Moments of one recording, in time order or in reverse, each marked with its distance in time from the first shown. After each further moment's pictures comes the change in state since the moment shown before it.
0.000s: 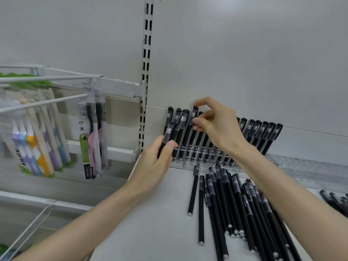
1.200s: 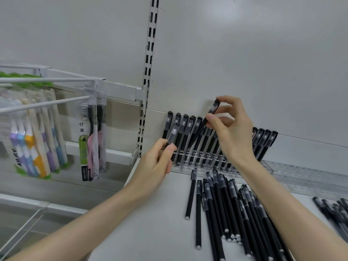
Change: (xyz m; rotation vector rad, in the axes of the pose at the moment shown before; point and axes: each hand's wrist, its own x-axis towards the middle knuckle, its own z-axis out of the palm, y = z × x) left_hand -0.002 0.005 0.002 -0.007 -0.011 0.007; right_hand -0.017 -0.009 -0.010 0.210 0.293 -0.035
